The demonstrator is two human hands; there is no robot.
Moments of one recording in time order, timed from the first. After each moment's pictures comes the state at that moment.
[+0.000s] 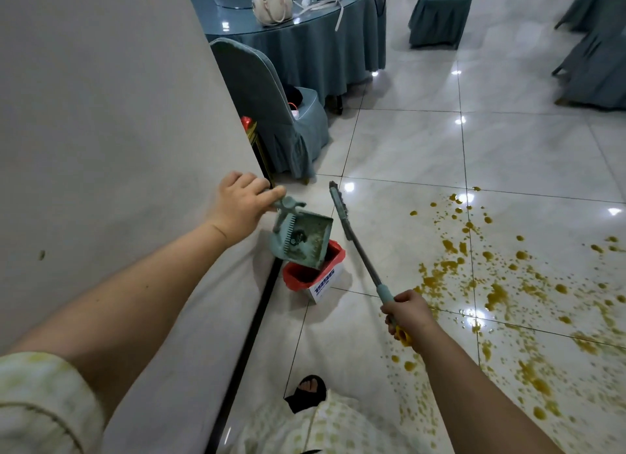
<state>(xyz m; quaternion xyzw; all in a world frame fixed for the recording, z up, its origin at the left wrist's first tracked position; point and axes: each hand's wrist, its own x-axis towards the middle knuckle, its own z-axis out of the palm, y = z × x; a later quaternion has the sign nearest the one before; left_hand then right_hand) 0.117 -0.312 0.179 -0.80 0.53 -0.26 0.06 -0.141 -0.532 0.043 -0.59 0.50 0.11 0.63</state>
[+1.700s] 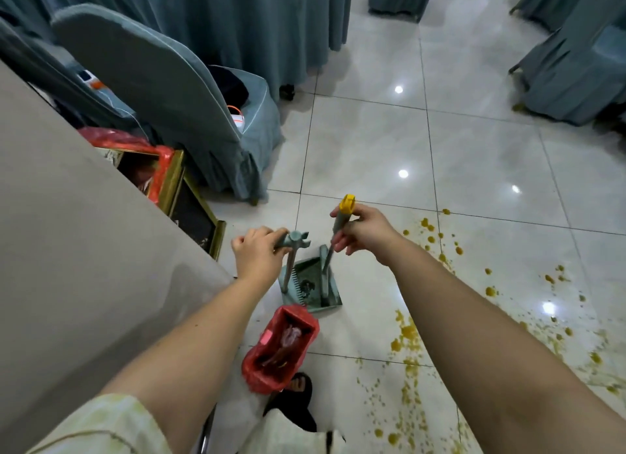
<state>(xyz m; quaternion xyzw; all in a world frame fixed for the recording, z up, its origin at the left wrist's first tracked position) 0.510 -0.533 -0.007 -0.94 0.25 0.11 -0.19 0.418 -0.722 0.083 -0.68 0.38 0.10 0.62</state>
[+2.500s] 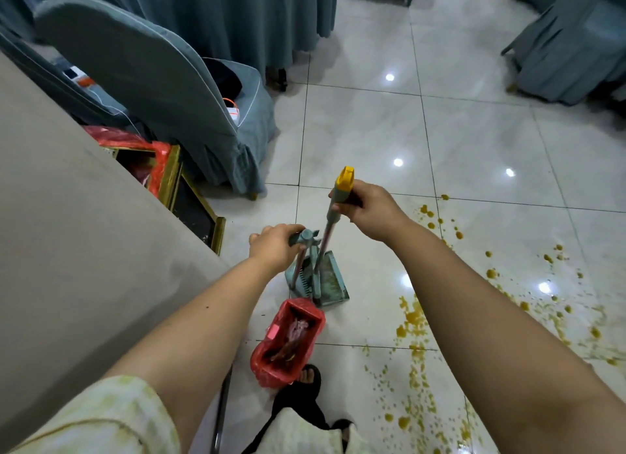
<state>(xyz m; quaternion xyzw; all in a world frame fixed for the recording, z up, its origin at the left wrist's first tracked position) 0.522 -0.537 -0.017 -0.91 0.30 0.25 -0.16 0.422 -0.707 0.088 -0.86 0.23 0.00 0.46</state>
